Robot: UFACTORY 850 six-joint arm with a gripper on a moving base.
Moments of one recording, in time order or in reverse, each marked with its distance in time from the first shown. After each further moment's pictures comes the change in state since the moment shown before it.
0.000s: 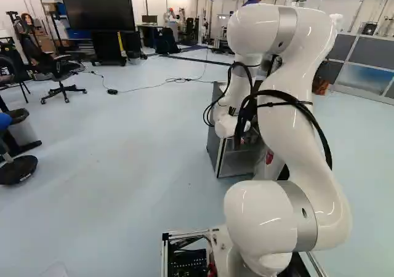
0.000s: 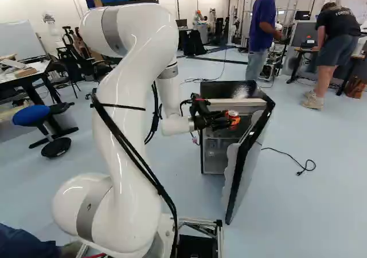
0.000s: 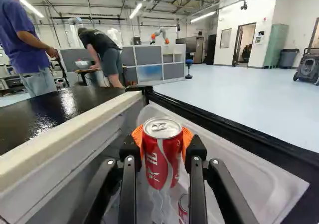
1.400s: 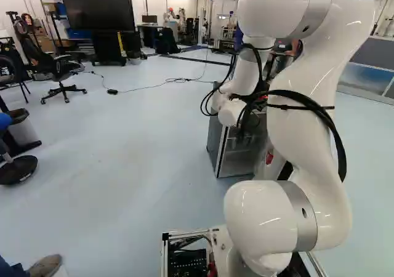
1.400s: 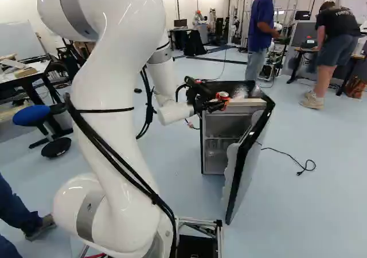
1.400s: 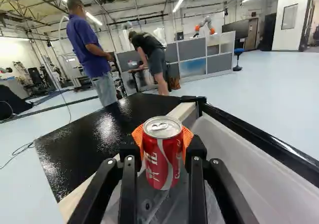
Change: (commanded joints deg) arm 0.0 11.3 1.5 -17.3 -10.2 0.0
